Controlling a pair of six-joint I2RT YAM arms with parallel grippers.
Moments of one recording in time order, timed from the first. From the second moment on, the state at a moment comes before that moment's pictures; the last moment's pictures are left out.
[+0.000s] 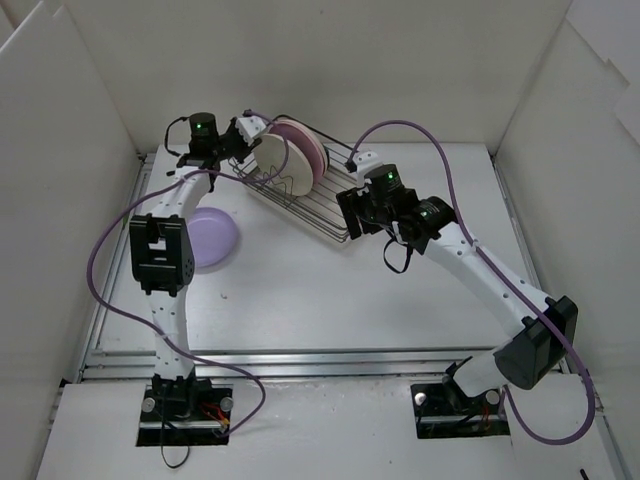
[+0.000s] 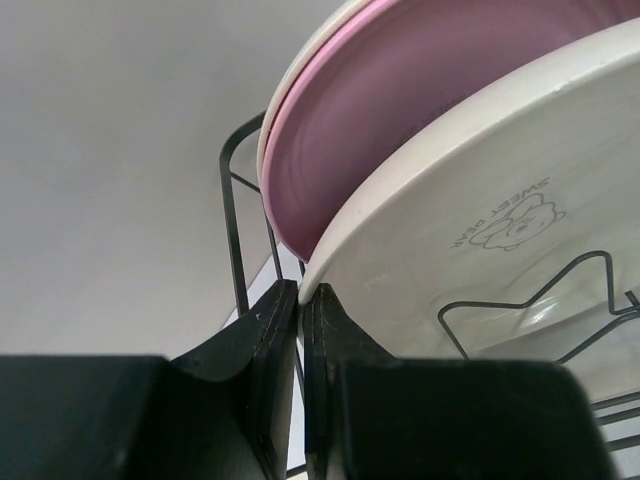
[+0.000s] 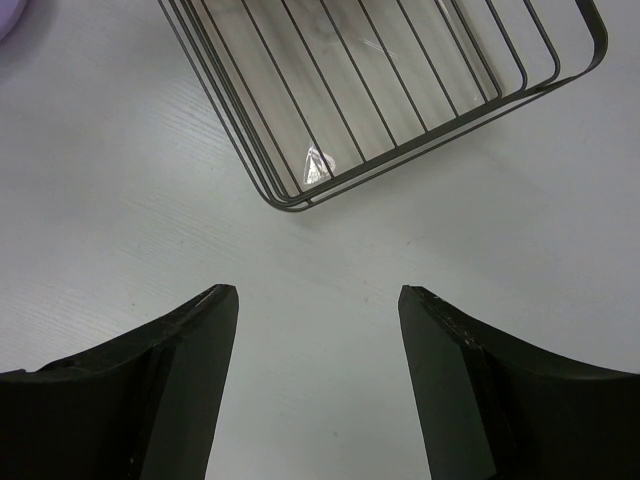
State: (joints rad) left arm -0.08 2.21 1.94 -0.01 0.70 0.66; right arm 0.62 1.45 1.41 -0.64 0.14 0.05
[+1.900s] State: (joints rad) left arm 0.28 2.11 1.95 -1.16 0.16 0.18; right arm 0.64 1.48 1.38 -0.54 0.02 0.05
